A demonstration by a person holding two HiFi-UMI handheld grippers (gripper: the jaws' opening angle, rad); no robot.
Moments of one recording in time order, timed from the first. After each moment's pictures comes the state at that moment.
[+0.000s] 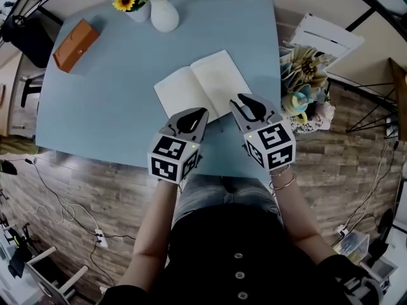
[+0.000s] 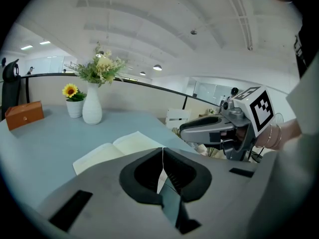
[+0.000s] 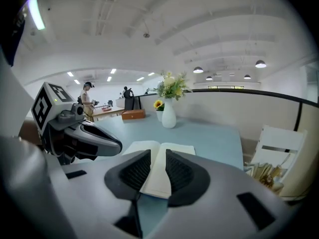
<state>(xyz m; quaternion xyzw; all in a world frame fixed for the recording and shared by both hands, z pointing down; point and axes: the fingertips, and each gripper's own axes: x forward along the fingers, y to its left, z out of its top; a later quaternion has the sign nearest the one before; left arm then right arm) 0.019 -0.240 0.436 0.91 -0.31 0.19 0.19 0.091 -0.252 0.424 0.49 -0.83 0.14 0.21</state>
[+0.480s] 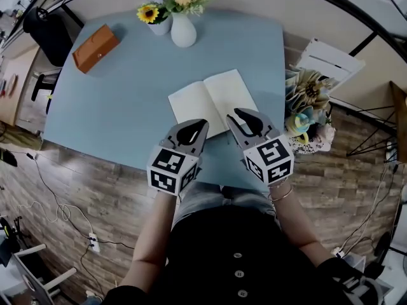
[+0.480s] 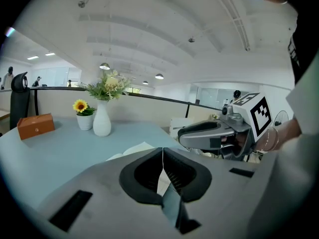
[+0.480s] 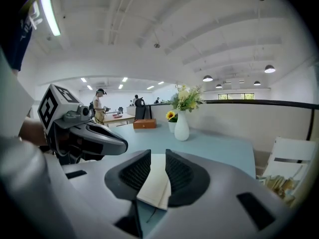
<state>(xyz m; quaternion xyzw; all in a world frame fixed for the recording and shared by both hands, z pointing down) -0.011 -0.233 0.395 0.91 -0.35 0.15 0.15 0.052 -0.243 0.388 0.45 -0.87 0.10 0.17</state>
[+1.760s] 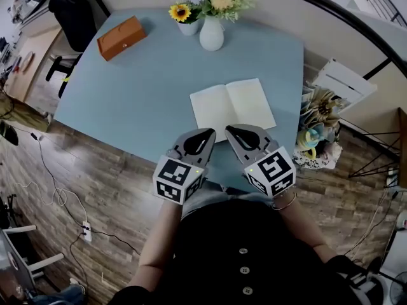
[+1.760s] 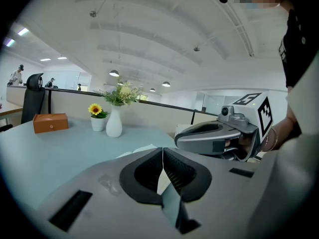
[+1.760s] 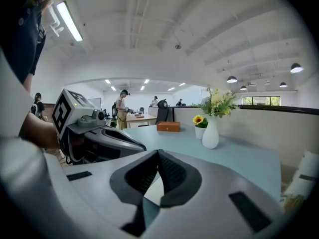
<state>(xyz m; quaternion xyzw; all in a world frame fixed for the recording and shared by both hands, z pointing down) -0.054 -0.207 0.384 0.90 -0.39 0.11 0.15 -0.025 -0.208 0.371 0.33 -0.92 0.07 0.17</state>
